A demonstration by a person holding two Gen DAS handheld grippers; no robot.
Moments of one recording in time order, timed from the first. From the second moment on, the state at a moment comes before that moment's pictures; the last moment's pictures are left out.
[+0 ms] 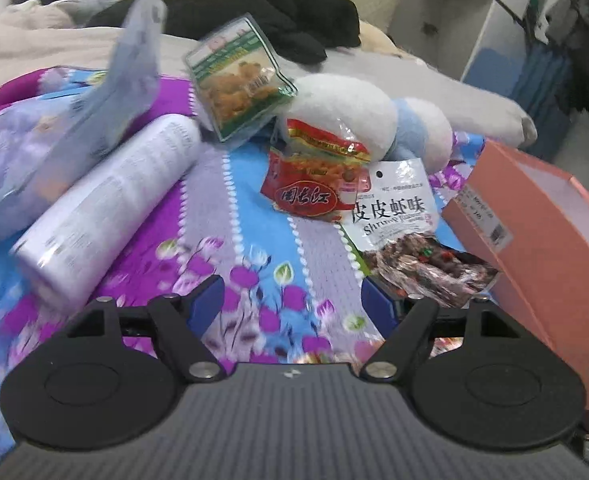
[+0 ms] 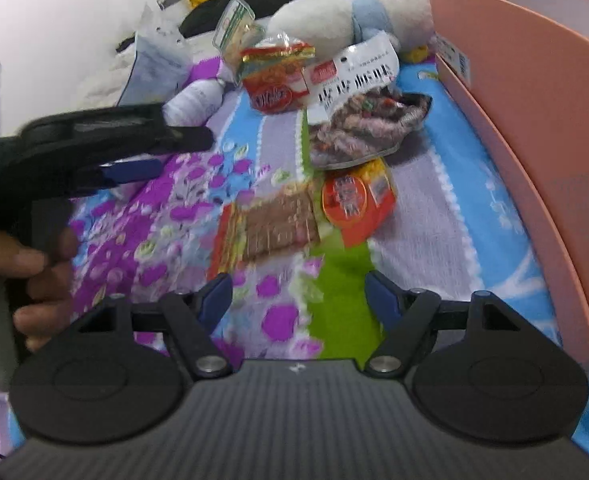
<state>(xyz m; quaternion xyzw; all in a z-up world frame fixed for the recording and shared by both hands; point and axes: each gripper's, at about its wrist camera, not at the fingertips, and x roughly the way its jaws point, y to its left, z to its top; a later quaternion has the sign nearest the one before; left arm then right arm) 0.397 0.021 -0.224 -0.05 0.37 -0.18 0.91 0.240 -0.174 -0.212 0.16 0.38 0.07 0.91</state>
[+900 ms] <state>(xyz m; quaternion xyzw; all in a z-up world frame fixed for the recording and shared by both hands) 0.511 -0.050 -0.257 0.05 0.33 -0.25 0.91 0.293 -0.148 -0.225 0.08 0.35 0.01 0.93</state>
